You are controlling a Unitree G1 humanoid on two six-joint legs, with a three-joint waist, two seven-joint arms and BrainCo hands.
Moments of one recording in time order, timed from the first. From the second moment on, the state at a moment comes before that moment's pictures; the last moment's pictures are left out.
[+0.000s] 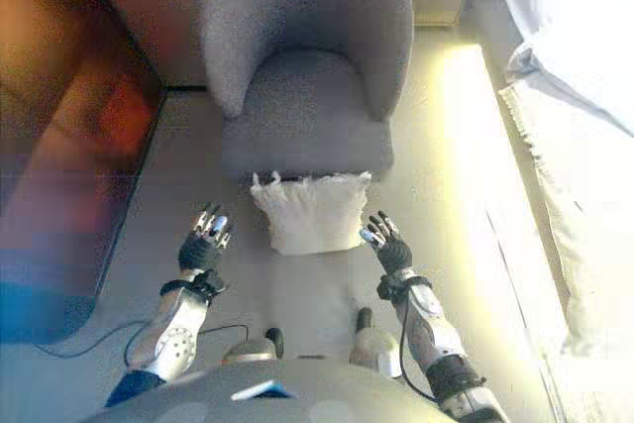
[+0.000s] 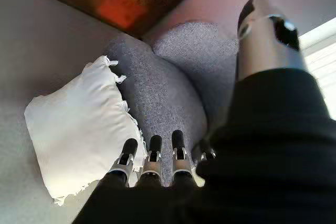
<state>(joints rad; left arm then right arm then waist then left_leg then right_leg) 0.25 0.26 -0.22 0.22 -0.78 -0.18 0.07 0.16 -0.25 0.28 0.36 0.68 -0.08 0.06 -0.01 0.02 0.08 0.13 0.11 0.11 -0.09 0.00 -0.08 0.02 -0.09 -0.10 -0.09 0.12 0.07</state>
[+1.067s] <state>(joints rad) 0.26 0.26 -0.21 0.23 -0.76 -0.19 0.06 0.17 -0.26 0.28 0.36 0.68 -0.07 0.09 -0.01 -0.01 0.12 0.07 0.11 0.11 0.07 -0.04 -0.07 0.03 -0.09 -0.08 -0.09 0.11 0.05</state>
